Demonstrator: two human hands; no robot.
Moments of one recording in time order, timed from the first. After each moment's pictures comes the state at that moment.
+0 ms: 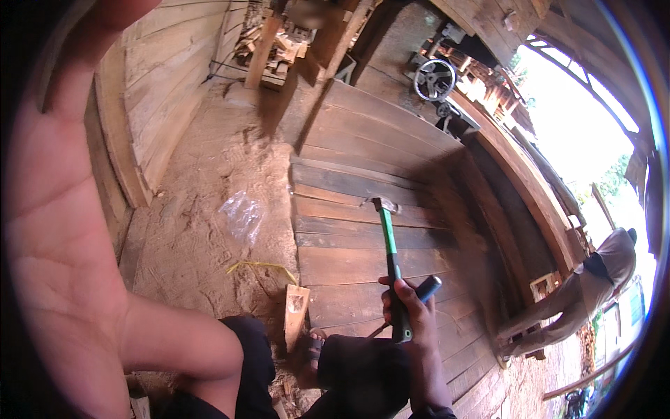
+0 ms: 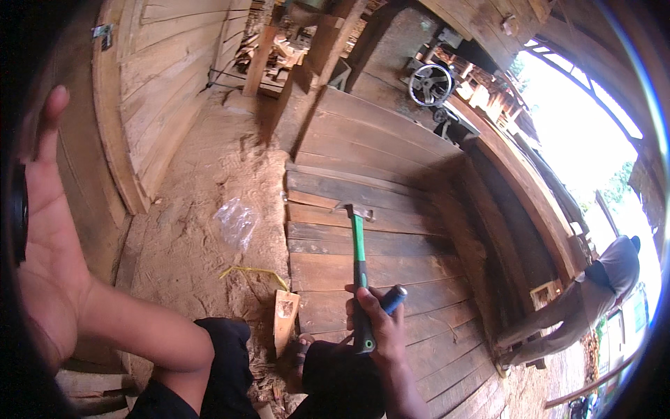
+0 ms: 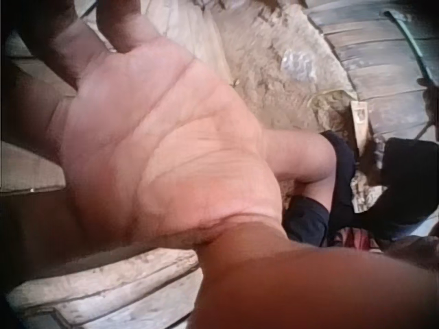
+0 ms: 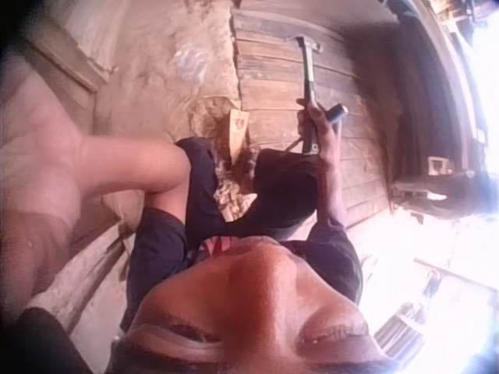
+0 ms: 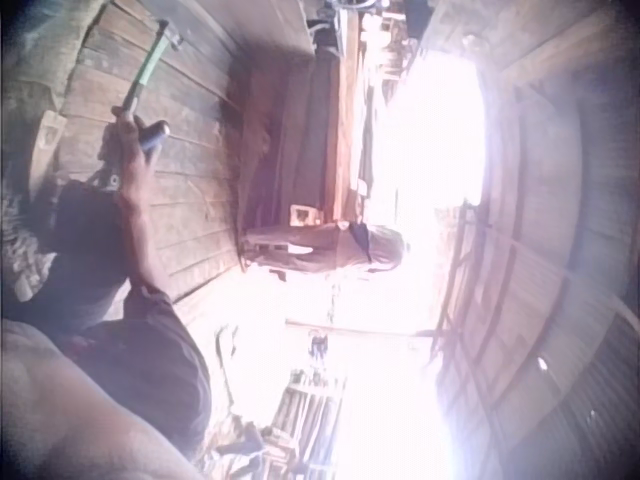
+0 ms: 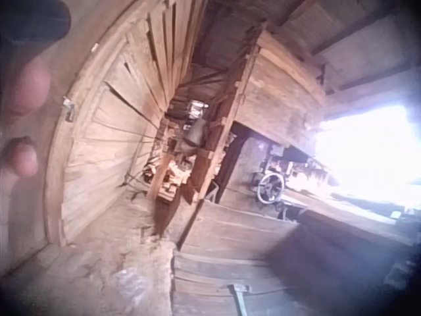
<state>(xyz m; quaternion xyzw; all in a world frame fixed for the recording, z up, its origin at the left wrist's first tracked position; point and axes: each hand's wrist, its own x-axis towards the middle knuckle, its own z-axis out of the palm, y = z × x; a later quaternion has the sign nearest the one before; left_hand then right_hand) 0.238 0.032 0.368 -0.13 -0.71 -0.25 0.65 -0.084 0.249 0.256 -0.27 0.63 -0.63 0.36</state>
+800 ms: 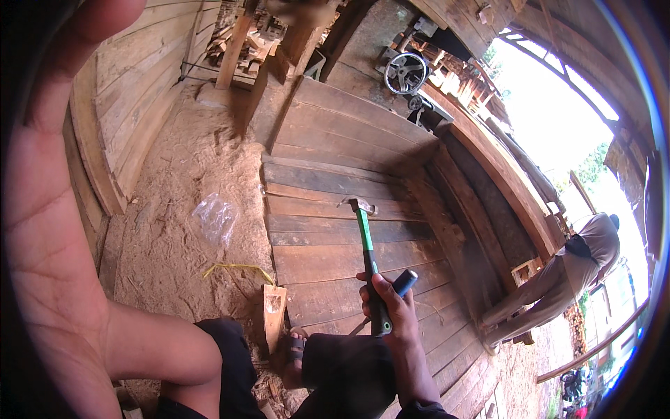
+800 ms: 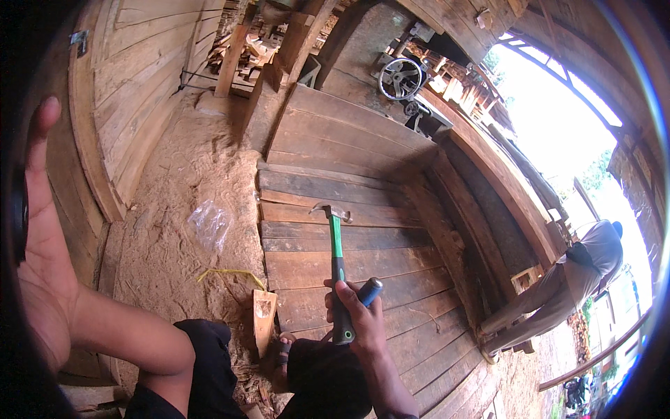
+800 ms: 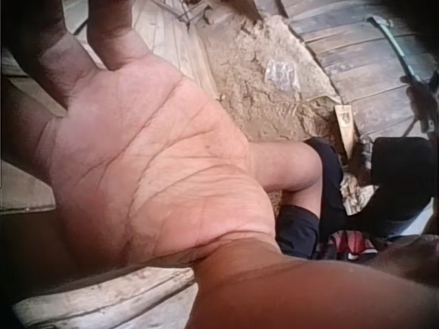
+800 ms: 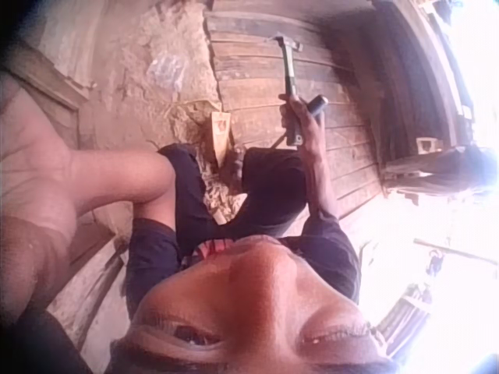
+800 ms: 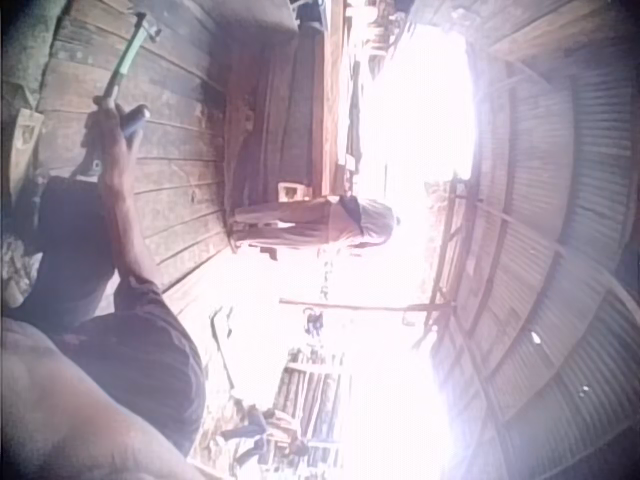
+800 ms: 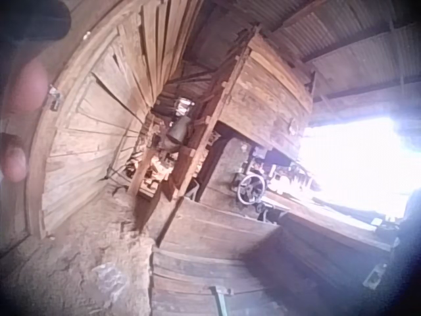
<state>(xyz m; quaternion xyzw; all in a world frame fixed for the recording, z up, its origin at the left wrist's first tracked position) 0.217 0.032 0.372 -0.17 -0.69 -0.28 0.64 -0.097 0.257 0.249 -0.27 0.62 -0.65 0.35</state>
